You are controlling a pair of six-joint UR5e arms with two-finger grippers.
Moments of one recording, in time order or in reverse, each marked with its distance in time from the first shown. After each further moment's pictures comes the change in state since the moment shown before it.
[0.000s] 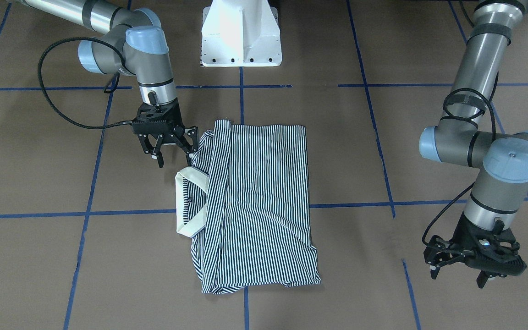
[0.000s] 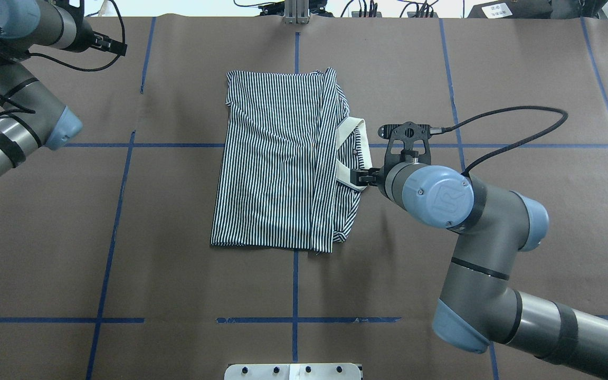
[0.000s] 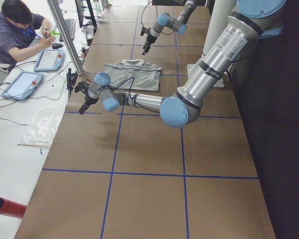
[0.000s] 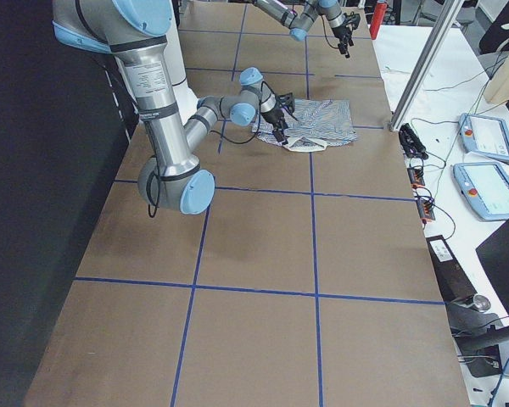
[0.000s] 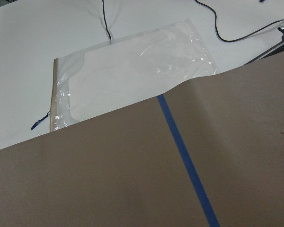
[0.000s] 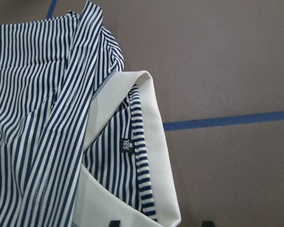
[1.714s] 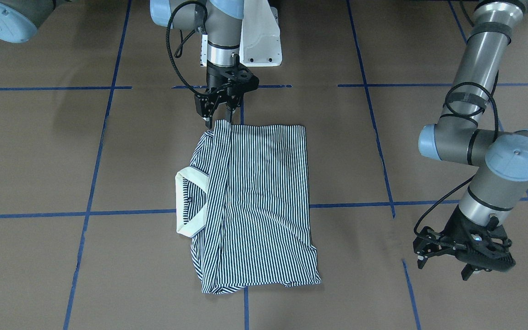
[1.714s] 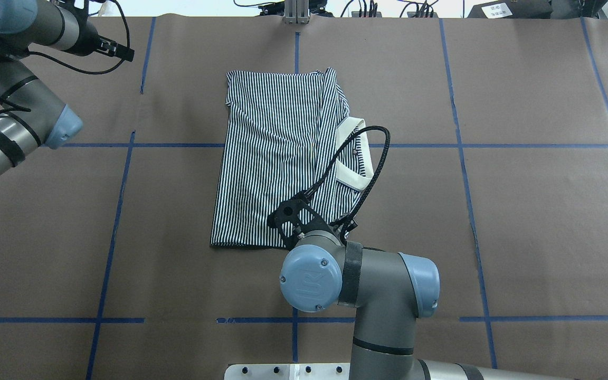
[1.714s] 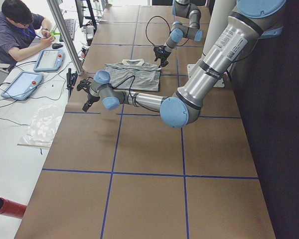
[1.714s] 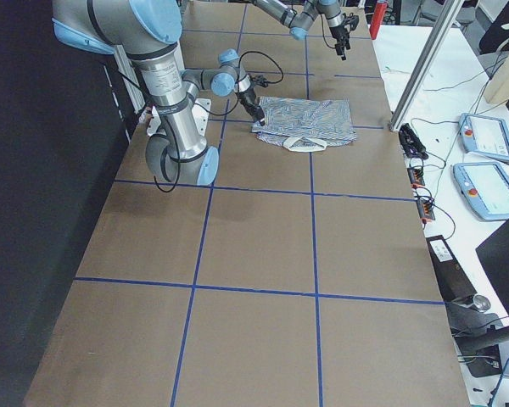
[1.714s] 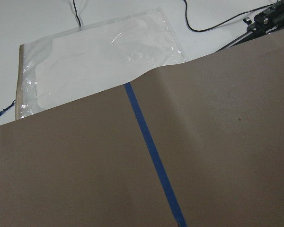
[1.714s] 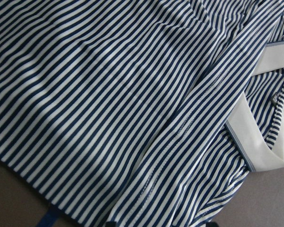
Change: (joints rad) left arm -0.001 0.003 -0.025 0.006 -0.105 0.000; right arm -0.260 0.249 -0.165 -0.254 -0.170 -0.419
